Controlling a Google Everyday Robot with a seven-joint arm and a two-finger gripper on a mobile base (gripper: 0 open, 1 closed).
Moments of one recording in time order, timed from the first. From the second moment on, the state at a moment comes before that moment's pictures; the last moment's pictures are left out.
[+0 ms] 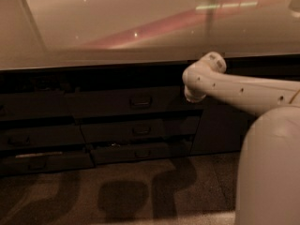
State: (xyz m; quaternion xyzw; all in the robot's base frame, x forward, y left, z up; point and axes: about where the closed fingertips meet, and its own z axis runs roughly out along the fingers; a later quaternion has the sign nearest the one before) arm 0.748 -0.194 0.643 -0.59 0.76 -0.19 0.19
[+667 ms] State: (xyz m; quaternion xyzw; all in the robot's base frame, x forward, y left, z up) arm 0.739 -0.184 0.641 -0.59 0.75 -0.20 0.22
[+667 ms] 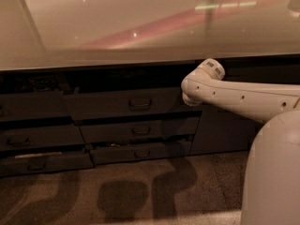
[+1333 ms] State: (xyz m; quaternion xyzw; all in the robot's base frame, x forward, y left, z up) arm 0.731 -0.185 0.647 -0.59 0.75 -0.21 0.23
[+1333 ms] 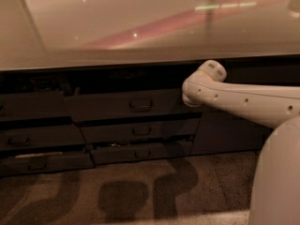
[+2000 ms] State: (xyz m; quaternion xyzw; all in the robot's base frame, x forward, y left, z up) arm 0.722 -0.186 0.640 -0.59 0.74 -0.21 0.22
